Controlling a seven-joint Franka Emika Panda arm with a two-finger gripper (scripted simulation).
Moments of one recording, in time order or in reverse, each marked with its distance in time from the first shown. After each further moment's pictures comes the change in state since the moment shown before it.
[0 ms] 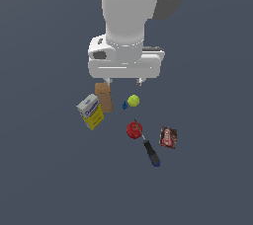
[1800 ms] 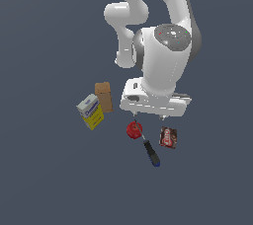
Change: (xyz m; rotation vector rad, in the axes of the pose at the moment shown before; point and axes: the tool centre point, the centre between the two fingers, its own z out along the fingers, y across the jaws) arm 0.069 -0.086 0.094 0.000 0.042 0.154
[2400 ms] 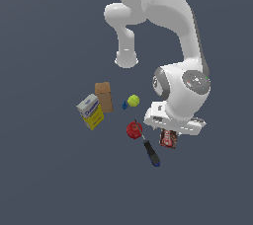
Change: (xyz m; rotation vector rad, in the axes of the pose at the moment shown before) arm -0.002 -0.092 0.104 0.012 0.003 0.115
